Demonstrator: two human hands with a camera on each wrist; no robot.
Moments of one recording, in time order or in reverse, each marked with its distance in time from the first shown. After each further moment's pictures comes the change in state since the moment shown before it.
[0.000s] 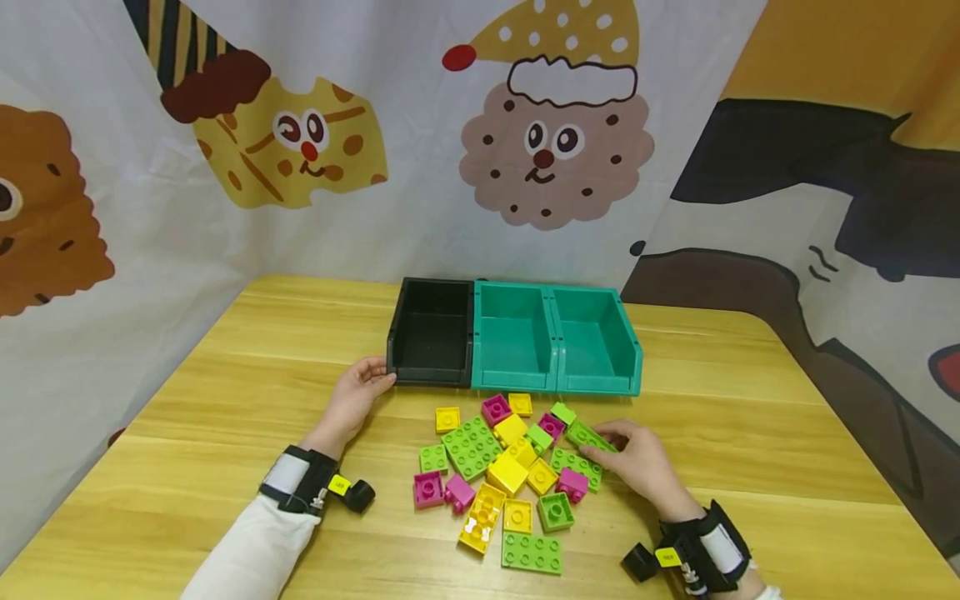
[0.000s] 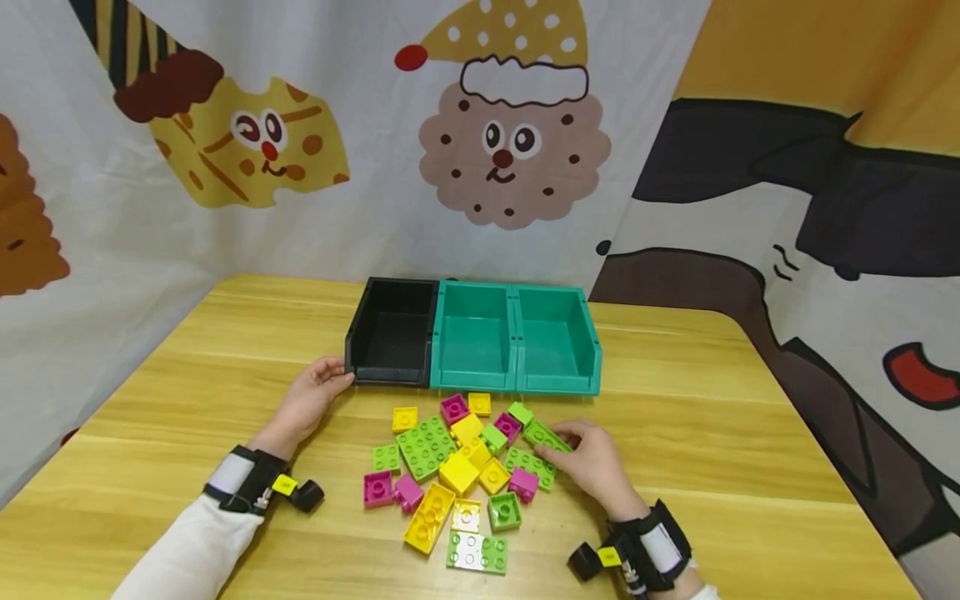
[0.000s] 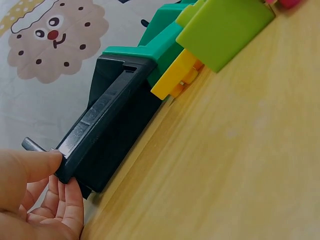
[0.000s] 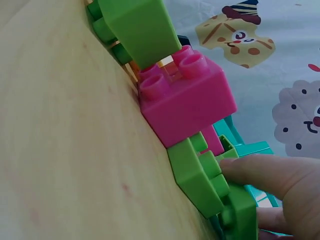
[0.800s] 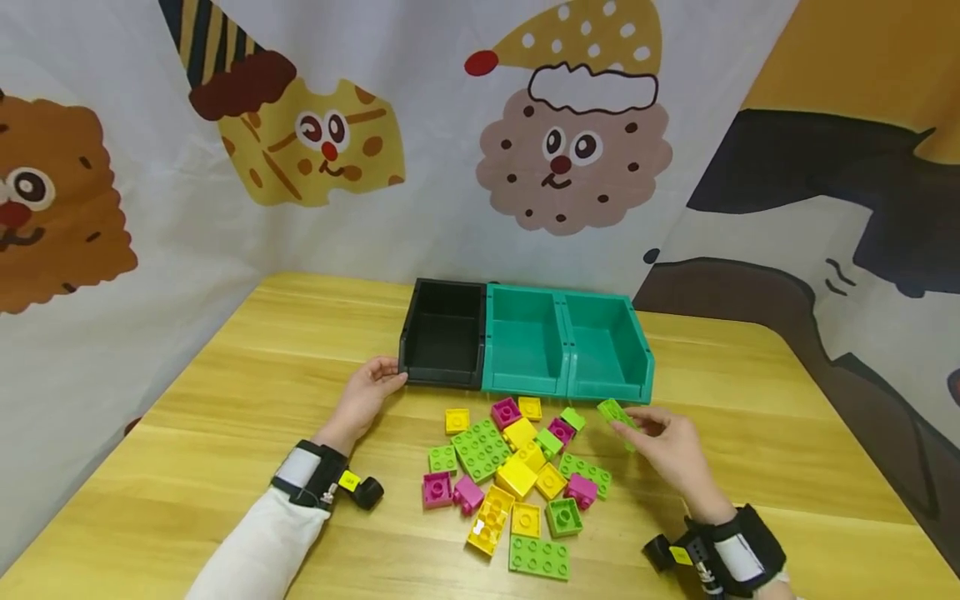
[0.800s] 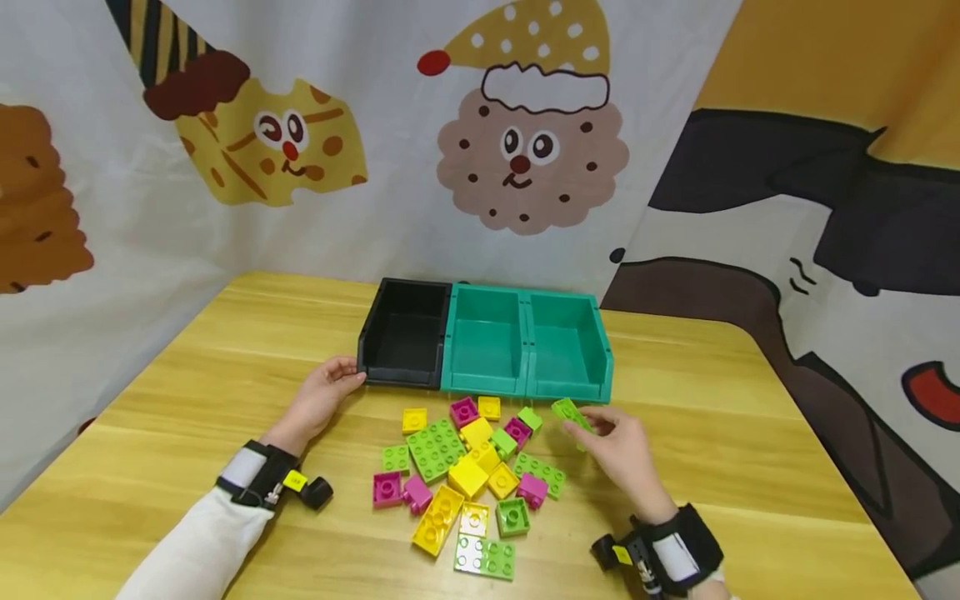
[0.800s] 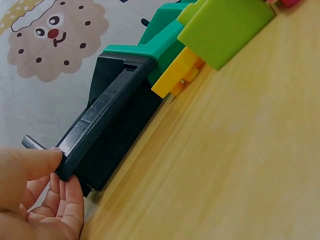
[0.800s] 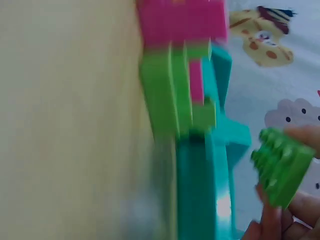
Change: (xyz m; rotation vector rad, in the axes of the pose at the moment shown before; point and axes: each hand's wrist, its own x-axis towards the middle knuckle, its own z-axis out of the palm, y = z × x) left_hand -0.003 0.002 0.000 0.027 0.015 0.012; right_hand 0.007 -0.017 -0.035 0.090 0.135 -0.018
